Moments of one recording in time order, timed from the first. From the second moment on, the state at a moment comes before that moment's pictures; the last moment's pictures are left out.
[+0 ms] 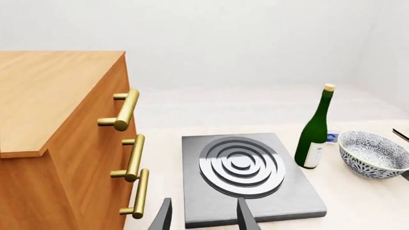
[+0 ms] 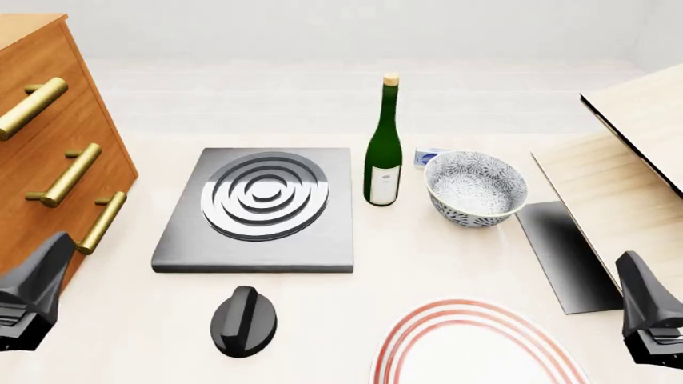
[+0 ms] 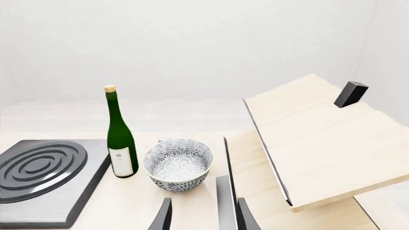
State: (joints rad) left arm -0.11 0.12 -0.15 0.11 -0.03; right arm 0.00 0.01 0.00 0.00 0.01
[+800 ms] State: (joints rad) left arm -0.41 0.70 -0.50 0.17 -0.09; right arm 0.00 0.01 0.00 0.00 0.01
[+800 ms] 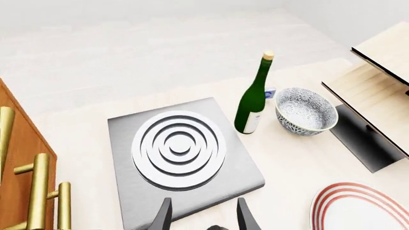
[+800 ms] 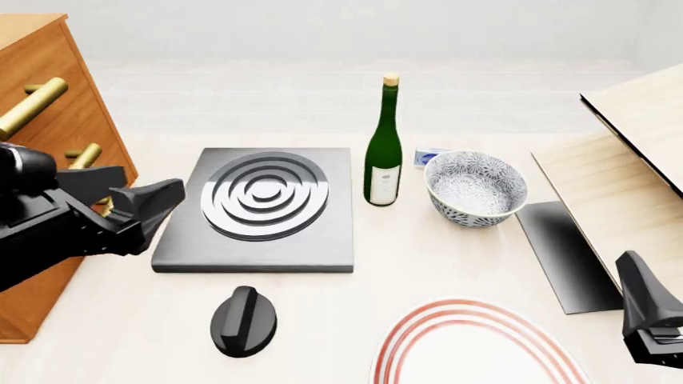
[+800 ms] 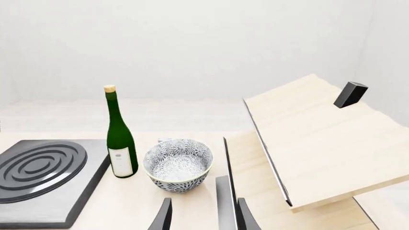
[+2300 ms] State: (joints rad) left arm -0.56 1.36 -0.55 -0.02 0.03; right arm 0.00 0.01 0.00 0.00 0.00
